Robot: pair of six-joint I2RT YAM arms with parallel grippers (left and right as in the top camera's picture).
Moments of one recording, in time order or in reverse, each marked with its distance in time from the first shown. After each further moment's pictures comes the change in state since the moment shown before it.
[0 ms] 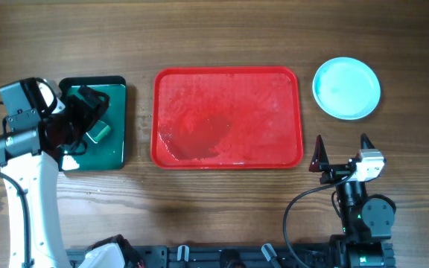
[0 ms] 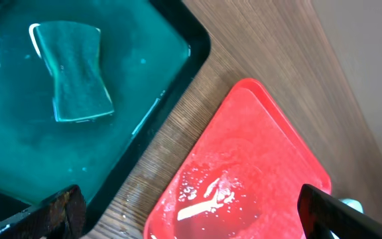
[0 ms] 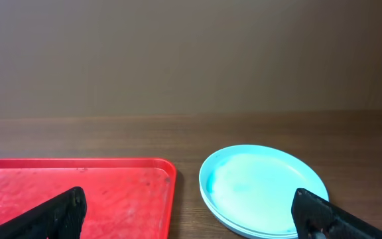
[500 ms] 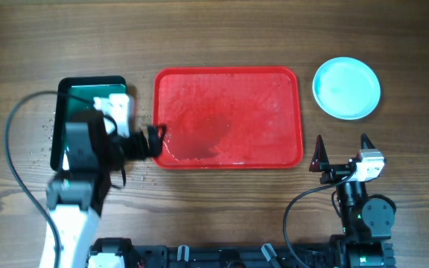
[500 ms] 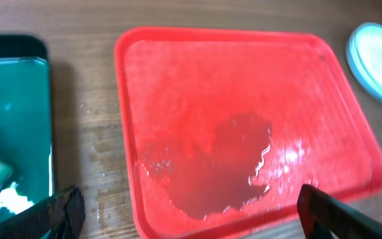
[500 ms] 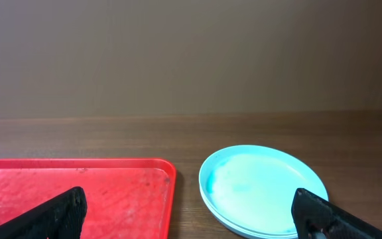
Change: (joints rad) left arm -0.386 -0.354 -0.370 0.278 -0.041 0.467; right arm -0.001 -0.001 0.000 0.000 0.000 0.000
